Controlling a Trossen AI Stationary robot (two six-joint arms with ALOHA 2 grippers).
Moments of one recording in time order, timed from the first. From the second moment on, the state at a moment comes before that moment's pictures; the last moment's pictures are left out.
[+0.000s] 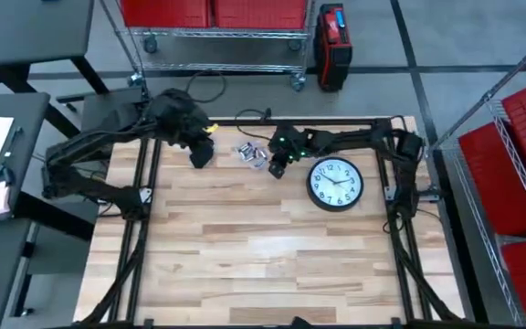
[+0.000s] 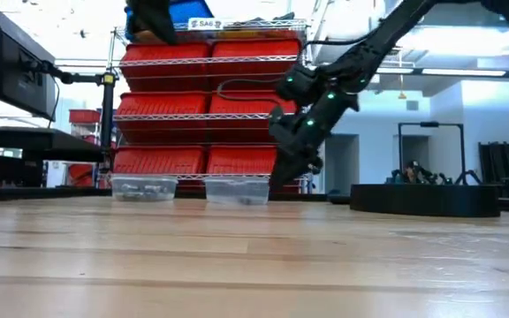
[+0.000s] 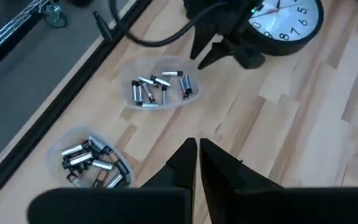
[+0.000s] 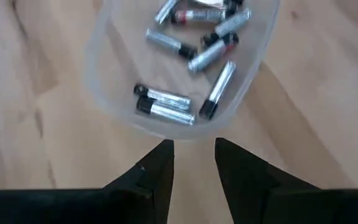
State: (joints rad) left arm 0.40 1.22 1.49 -1.03 -0.07 -0.14; right arm -0.43 1.97 1.25 -0.17 -0.06 0.10
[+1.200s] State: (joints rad) left arm 0.40 1.23 1.49 -1.16 -0.07 -0.06; right arm -0.45 2.20 1.73 -0.42 -0.06 0.08
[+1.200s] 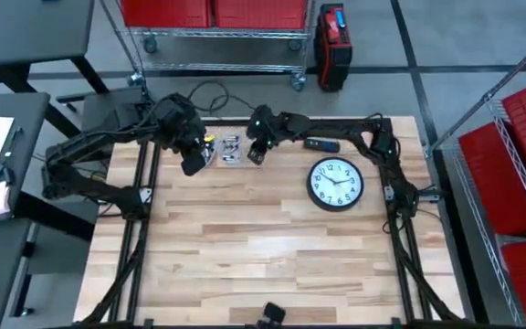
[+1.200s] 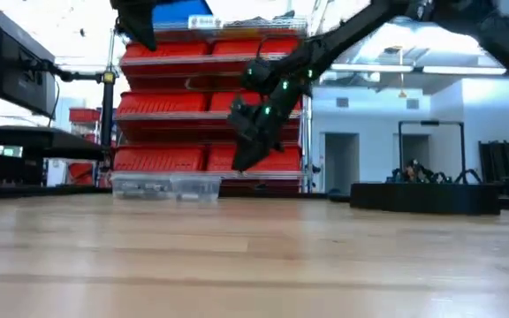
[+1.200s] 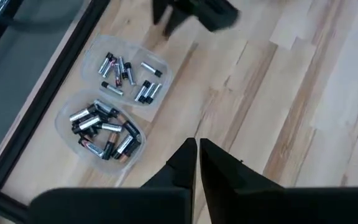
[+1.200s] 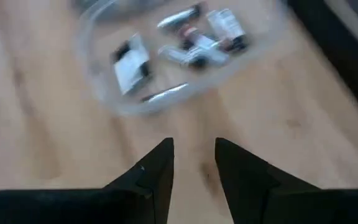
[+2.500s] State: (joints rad) left arm 0.50 1.82 1.49 -0.52 0.12 0.39; right arm -0.64 1.32 1.73 -0.76 -0.02 -0.19
